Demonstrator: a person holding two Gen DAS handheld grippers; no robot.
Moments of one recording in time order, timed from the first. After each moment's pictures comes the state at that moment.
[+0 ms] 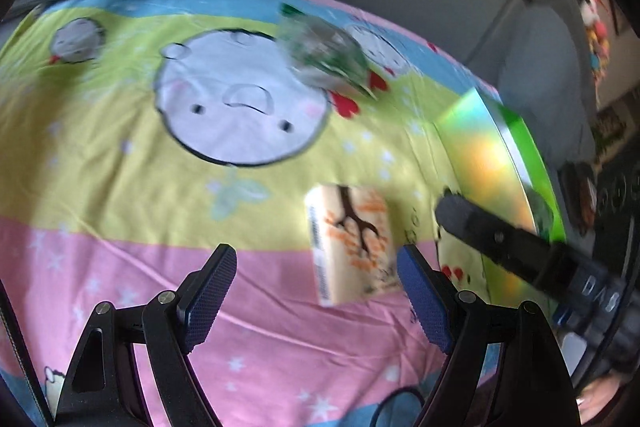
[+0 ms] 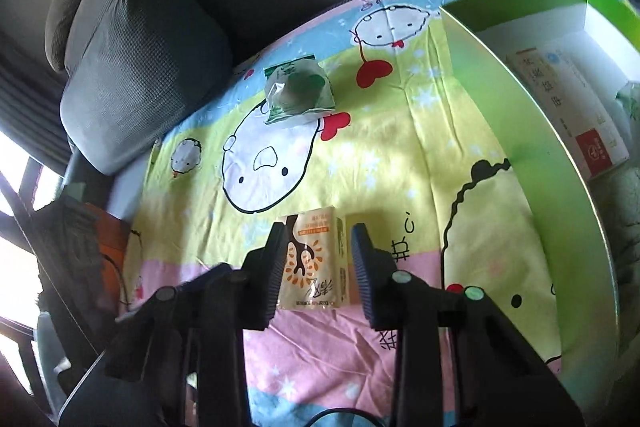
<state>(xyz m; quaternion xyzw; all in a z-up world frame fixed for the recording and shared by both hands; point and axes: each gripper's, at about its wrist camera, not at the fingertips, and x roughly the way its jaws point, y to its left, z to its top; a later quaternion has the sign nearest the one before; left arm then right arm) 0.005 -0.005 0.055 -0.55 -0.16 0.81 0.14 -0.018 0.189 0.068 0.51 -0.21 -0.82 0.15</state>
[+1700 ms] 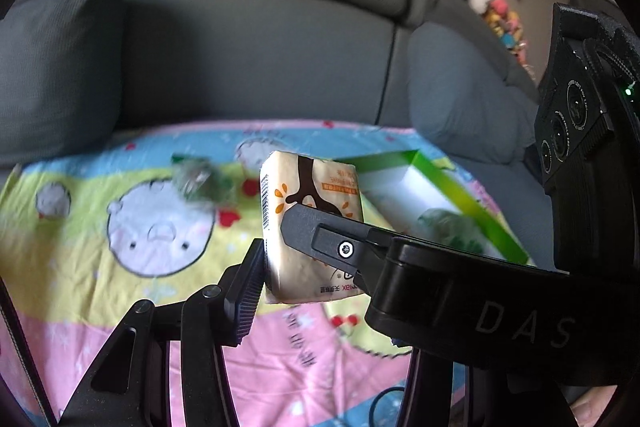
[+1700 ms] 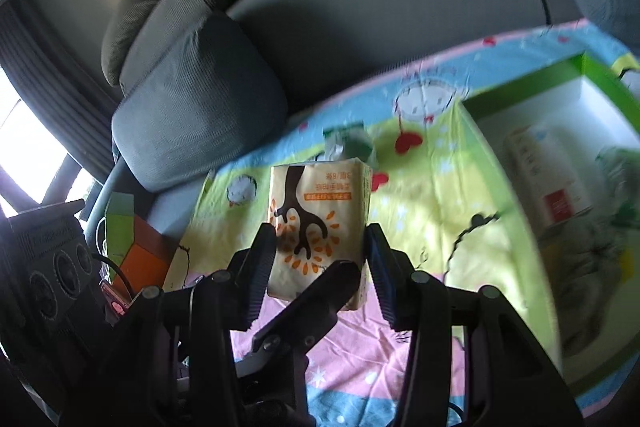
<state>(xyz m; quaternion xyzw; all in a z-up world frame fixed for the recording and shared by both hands) 0.053 0.077 0.152 -0.35 -0.07 0.91 0.21 0.019 0.210 0.140 0.40 -0.21 -0.87 0.20</state>
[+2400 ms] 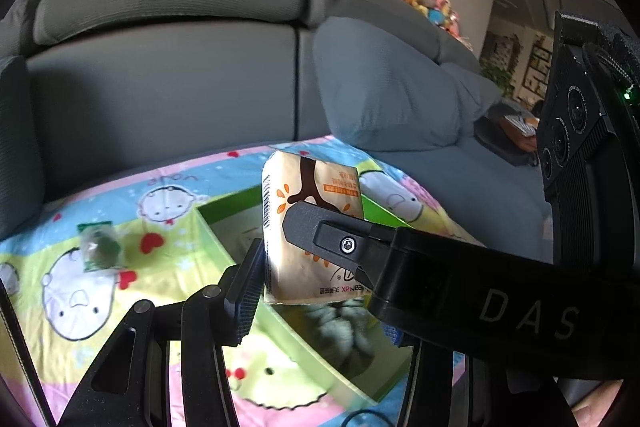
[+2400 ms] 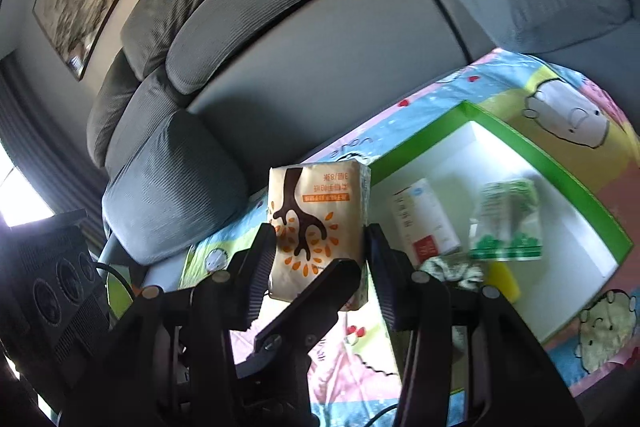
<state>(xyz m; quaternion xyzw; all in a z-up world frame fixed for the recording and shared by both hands) 0.058 0.196 0.178 -0.31 0.00 0.90 0.31 0.053 0.325 0.157 0.32 -0.28 -0.90 0.12</state>
